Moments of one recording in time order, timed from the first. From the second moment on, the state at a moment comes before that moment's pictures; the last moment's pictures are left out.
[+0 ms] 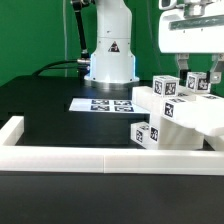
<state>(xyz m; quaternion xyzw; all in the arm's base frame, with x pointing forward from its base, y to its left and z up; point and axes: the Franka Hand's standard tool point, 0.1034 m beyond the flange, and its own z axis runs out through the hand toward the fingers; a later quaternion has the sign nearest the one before) 0.558 0.109 0.120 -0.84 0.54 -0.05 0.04</state>
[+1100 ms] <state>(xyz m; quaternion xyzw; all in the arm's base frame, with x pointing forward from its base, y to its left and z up) 0.559 0.112 0.118 -0.99 0.10 -0.07 0.01</state>
